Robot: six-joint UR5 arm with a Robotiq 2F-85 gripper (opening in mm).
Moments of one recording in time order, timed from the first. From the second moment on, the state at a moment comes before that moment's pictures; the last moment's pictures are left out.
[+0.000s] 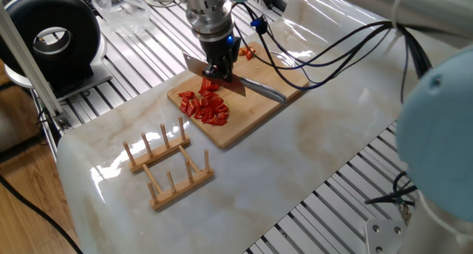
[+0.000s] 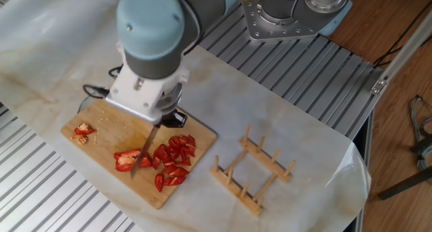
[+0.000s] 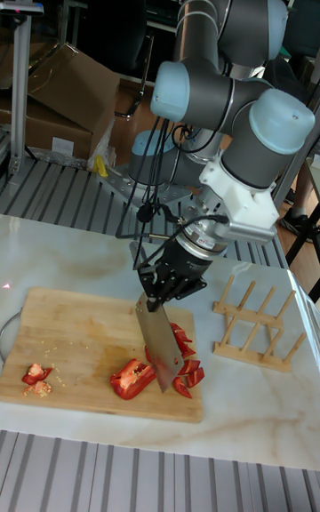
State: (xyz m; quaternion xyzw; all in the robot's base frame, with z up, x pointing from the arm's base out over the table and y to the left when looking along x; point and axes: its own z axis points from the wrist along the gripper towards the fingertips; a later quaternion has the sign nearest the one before) arm 0.584 0.021 0.107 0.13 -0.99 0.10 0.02
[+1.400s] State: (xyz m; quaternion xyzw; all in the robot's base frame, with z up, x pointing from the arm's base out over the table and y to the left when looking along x) arm 0.584 0.018 0.115 0.12 -0.99 0.08 0.00
